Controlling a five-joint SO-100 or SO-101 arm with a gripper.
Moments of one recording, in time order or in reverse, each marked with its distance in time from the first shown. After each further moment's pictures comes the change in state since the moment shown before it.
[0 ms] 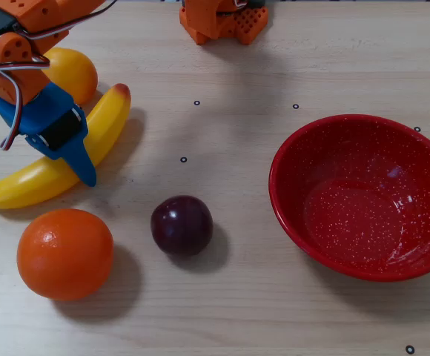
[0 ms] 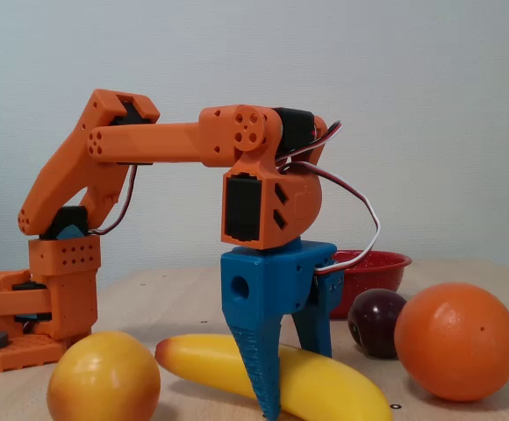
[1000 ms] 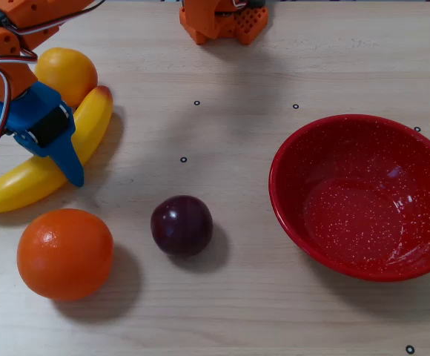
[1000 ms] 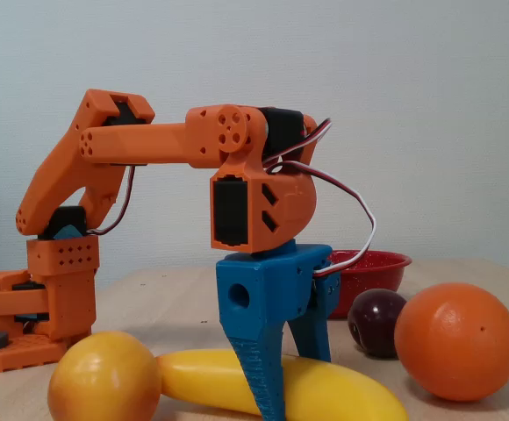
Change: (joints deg) arm 3.1 -0.8 -0.2 -4.1 -9.1
